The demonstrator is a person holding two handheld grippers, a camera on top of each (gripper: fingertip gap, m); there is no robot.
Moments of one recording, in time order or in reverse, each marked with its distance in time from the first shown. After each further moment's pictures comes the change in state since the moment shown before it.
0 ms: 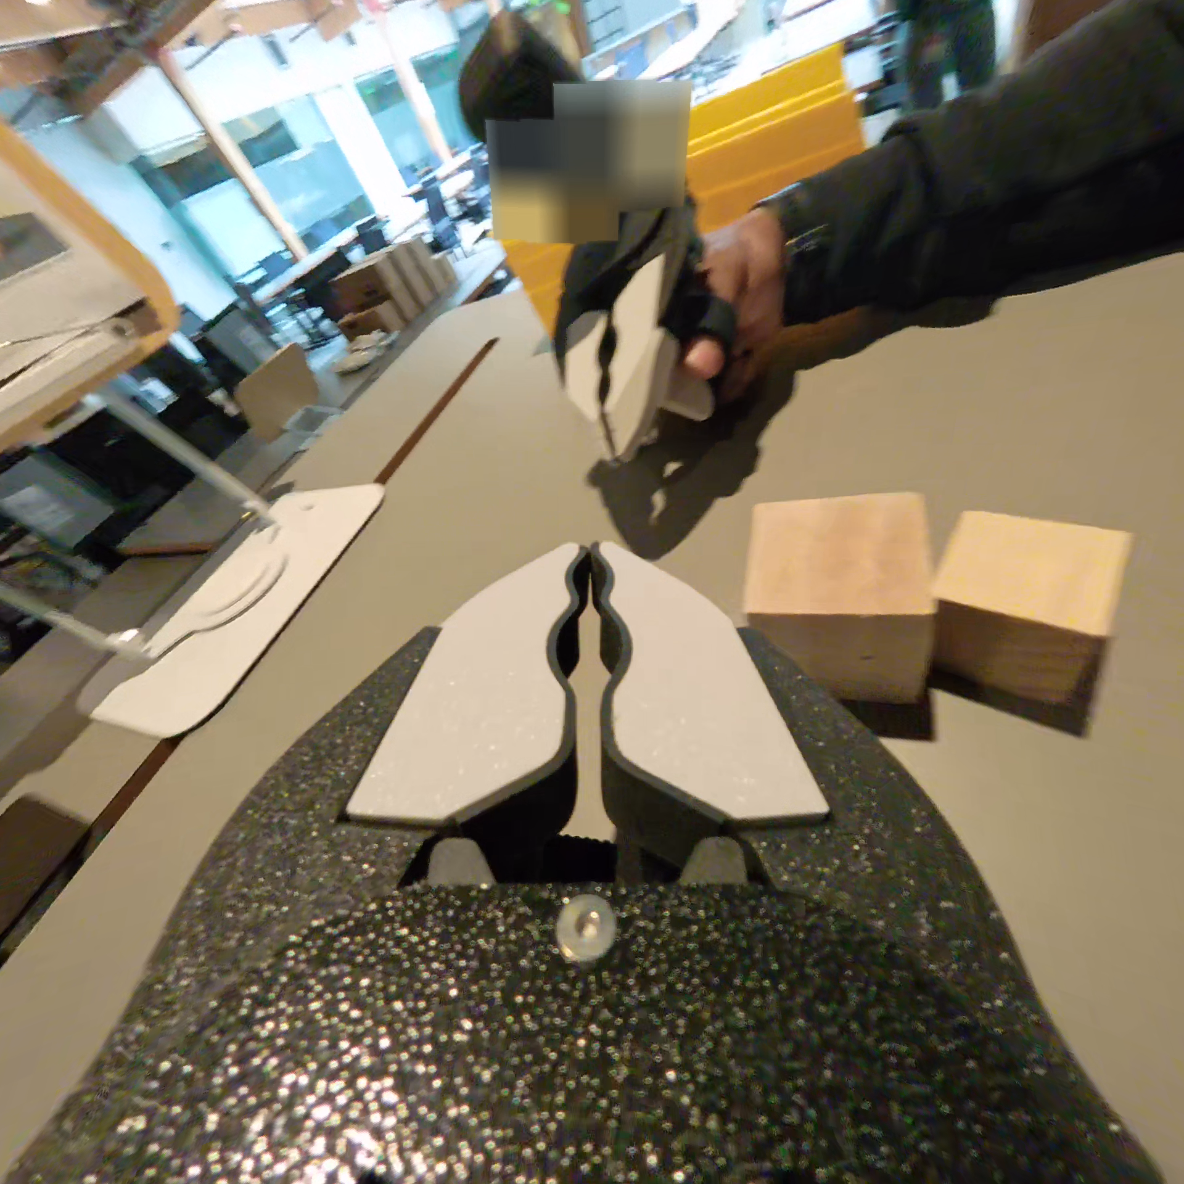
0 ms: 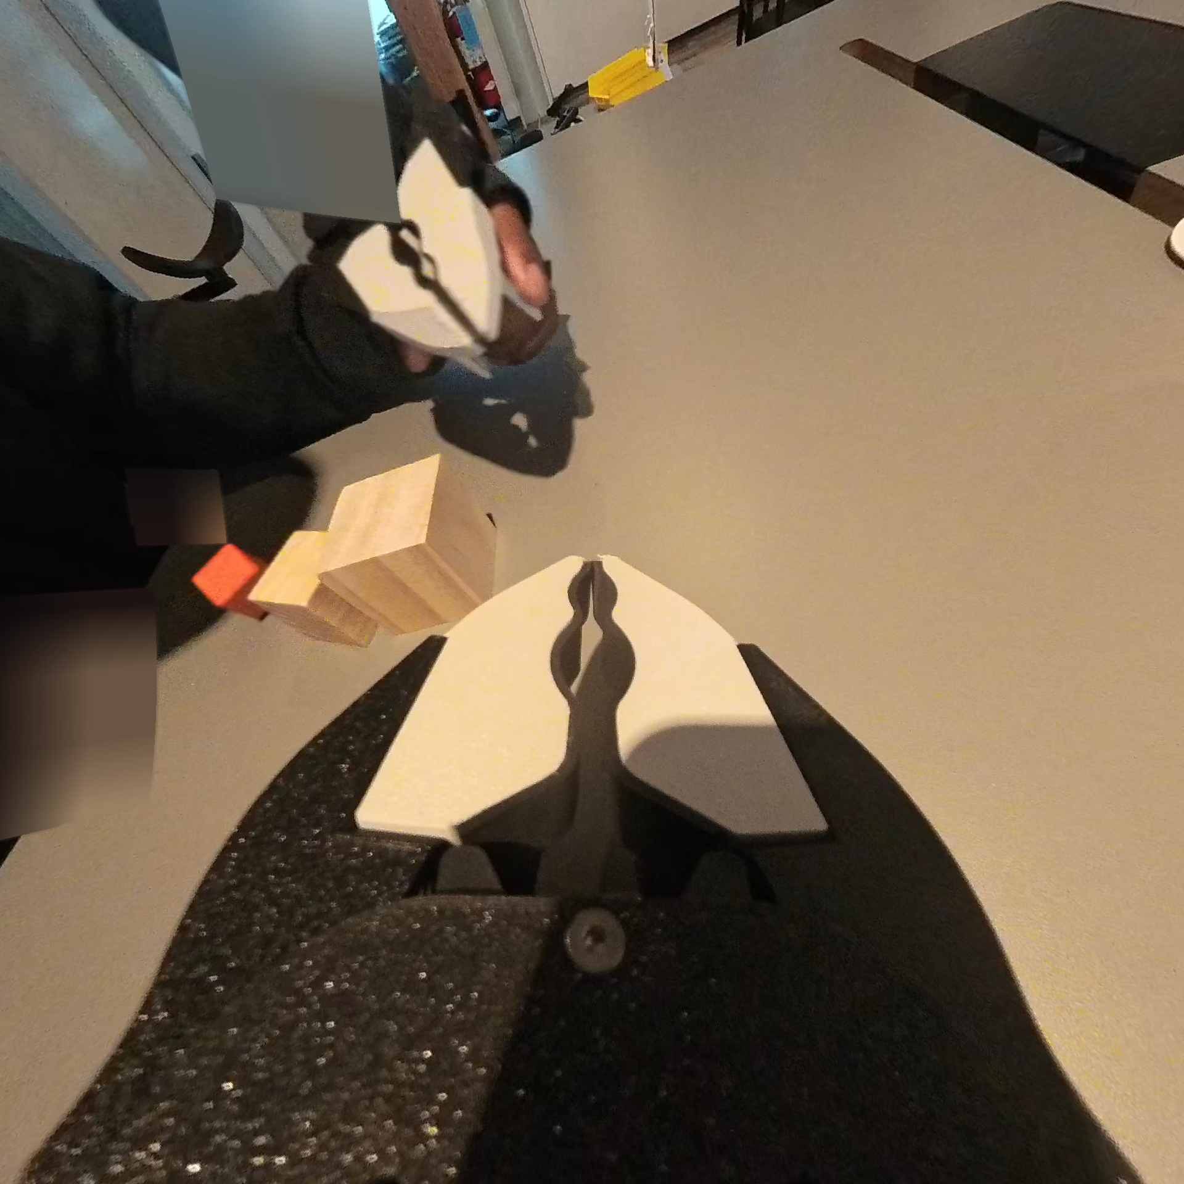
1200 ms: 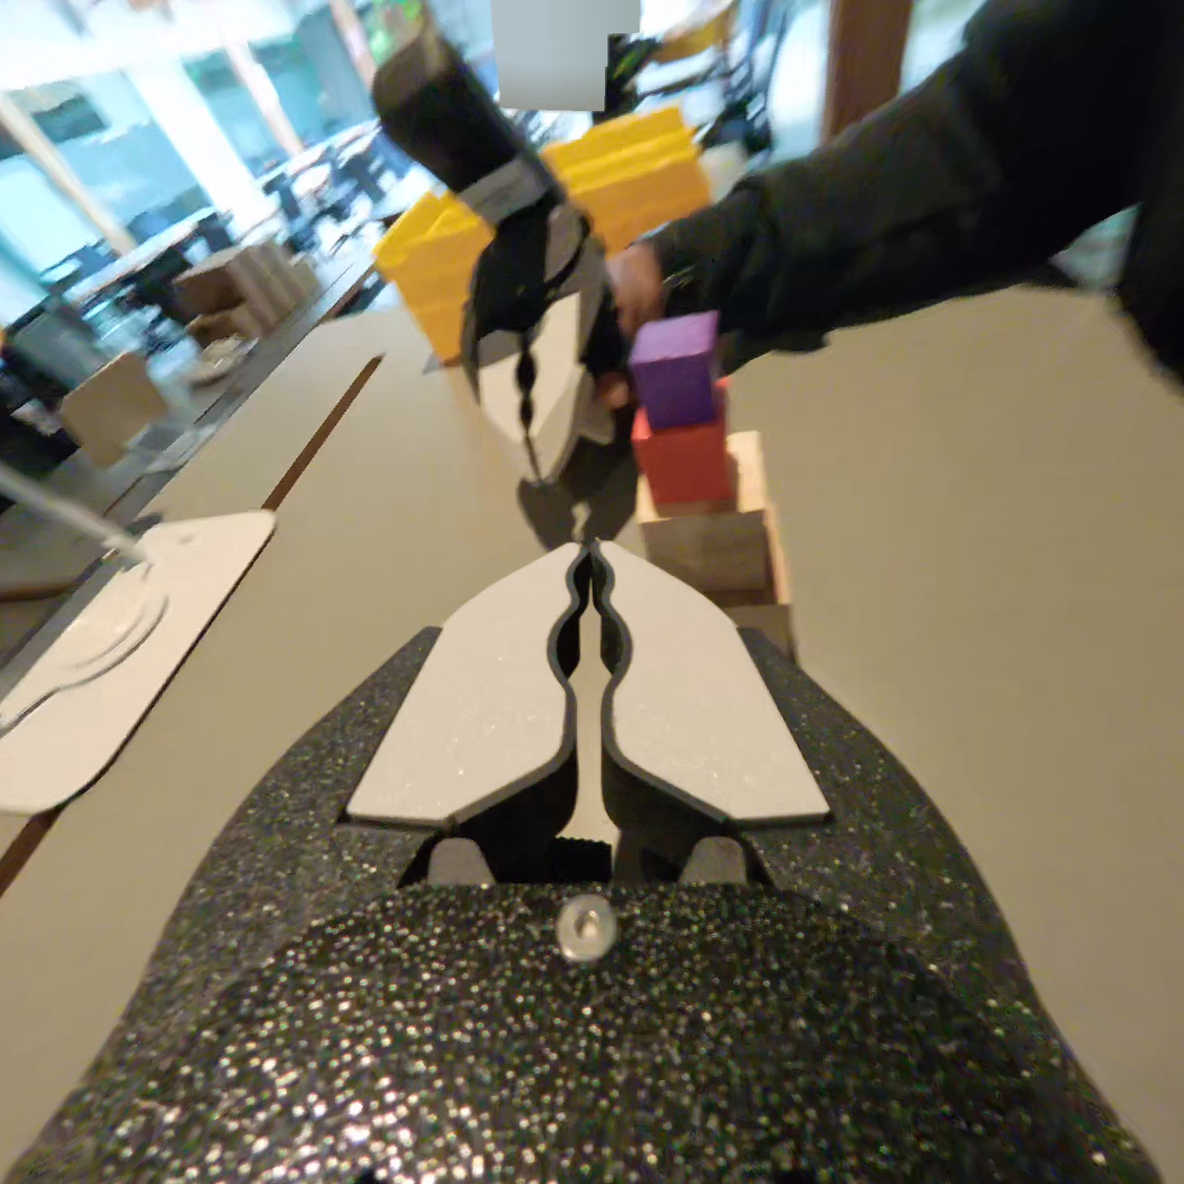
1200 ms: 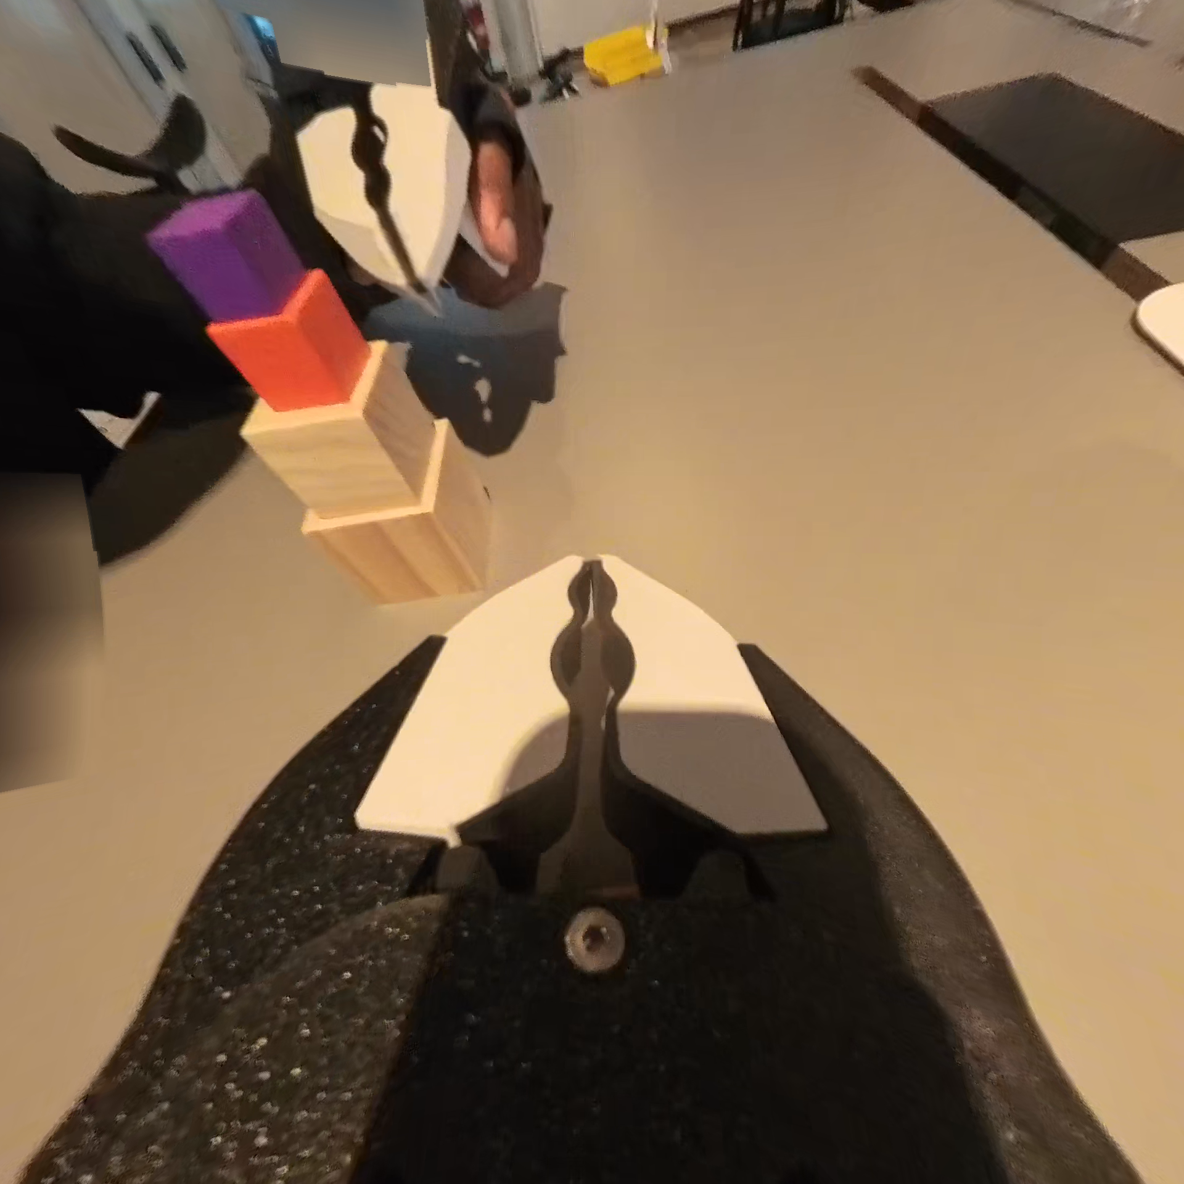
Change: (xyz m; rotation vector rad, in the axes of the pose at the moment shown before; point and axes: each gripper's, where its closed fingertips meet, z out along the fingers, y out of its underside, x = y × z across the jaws) left arm 0.022 -0.015 -0.015 0.004 0.205 -0.029; right arm -0.009 0.005 -0.001 -0.031 0.048 -0.143
